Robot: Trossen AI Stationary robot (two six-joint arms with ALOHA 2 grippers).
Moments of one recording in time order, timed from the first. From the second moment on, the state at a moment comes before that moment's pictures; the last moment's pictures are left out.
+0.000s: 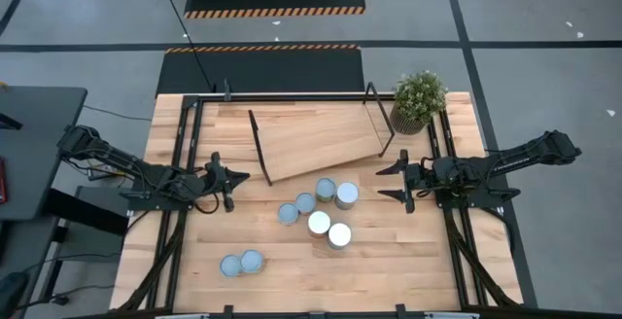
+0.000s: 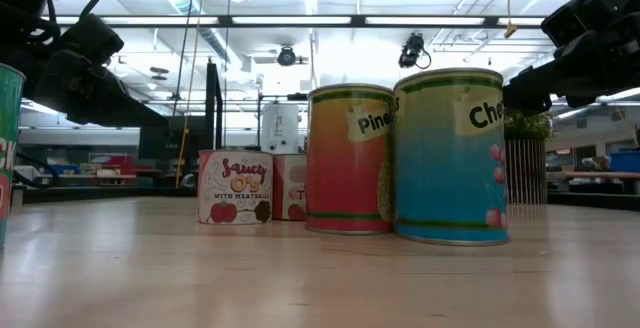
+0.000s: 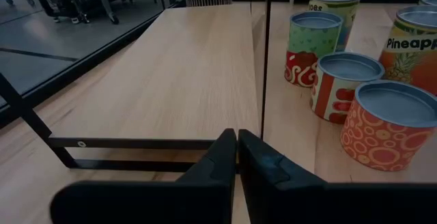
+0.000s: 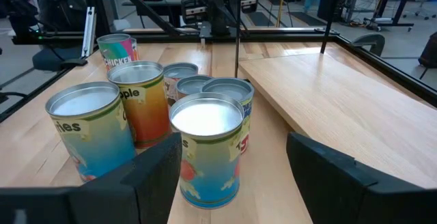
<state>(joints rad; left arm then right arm) -0.36 0.58 0.01 0.20 -0.71 -0.20 0.16 0.46 0.01 0.27 0.18 0.03</state>
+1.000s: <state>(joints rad) -0.36 0.58 0.01 0.20 -0.71 -0.20 0.13 0.47 0.01 0.53 0.27 0.15</state>
